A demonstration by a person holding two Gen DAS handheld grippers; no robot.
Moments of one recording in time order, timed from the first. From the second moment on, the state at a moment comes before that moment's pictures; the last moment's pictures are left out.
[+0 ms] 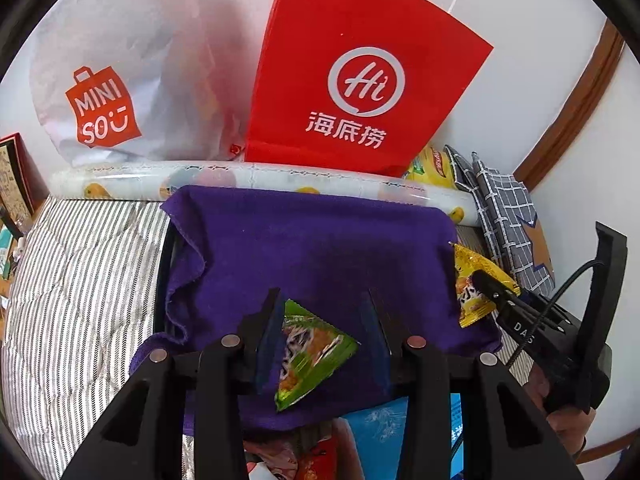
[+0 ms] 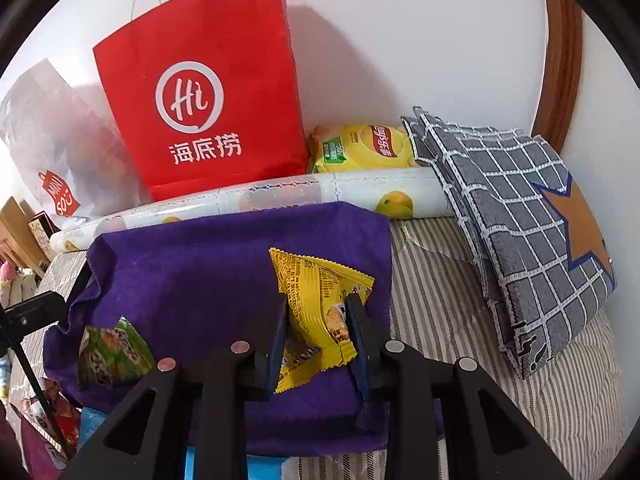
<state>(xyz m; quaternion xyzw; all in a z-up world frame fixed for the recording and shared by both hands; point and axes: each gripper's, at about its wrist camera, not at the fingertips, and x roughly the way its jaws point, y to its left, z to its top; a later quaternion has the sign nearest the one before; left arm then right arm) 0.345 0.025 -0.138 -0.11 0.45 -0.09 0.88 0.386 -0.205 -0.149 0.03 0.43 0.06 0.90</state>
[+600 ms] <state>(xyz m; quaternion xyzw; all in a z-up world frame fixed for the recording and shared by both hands) 0.345 0.018 -0.131 -0.11 0.46 -0.11 0.87 0.388 -0.197 -0.150 0.01 0.44 0.06 0.89</state>
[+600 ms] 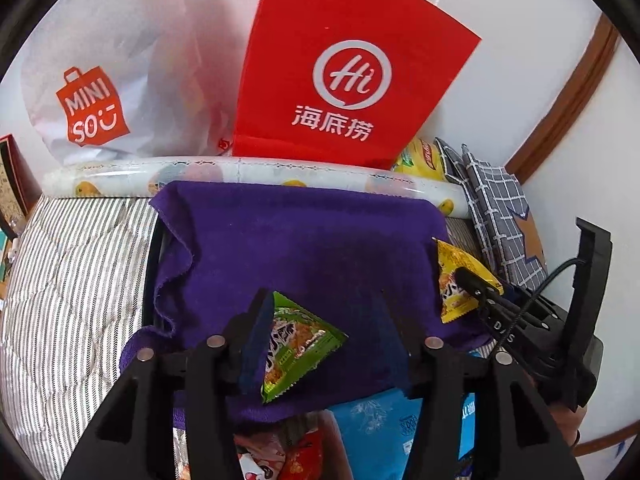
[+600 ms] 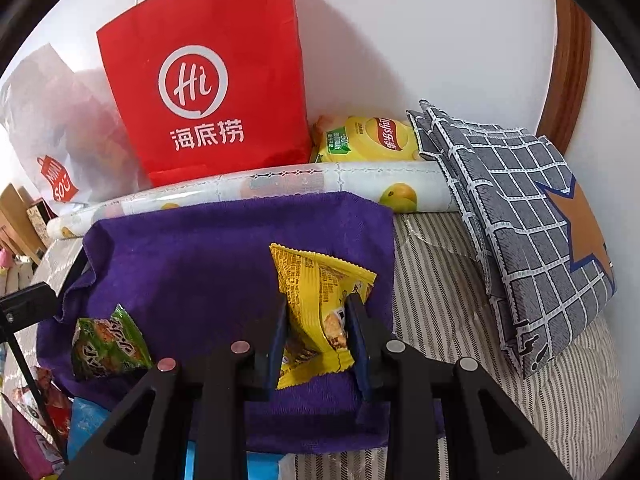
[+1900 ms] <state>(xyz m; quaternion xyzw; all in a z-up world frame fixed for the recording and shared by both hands) 0.218 0.025 -0.065 -0.10 0.42 -0.08 0.90 0.226 -0.227 -0.043 0.05 0.39 -0.03 0.92</state>
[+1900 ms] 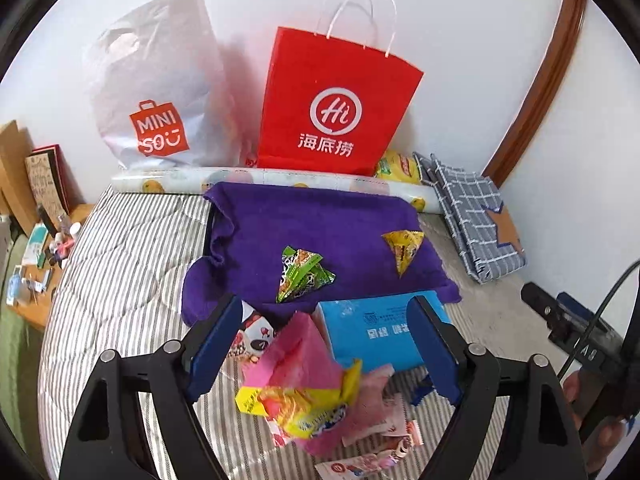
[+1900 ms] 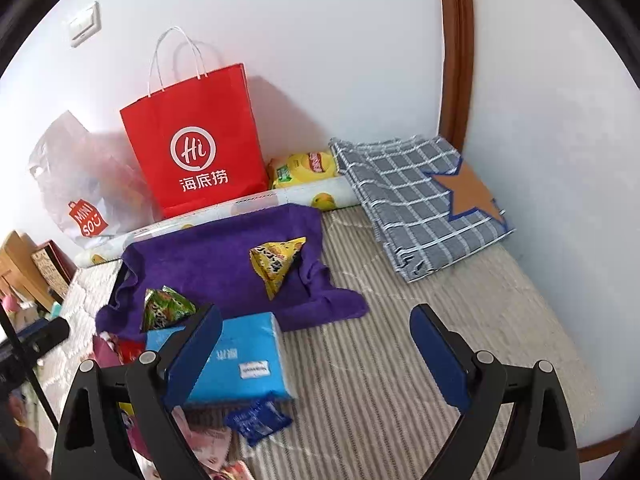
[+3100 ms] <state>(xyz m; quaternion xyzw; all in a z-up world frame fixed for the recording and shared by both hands) 0.161 0.053 -0.133 -0.10 0.47 -0.05 0.88 0.181 -0.211 -0.134 0.05 0.43 0.01 0.90</state>
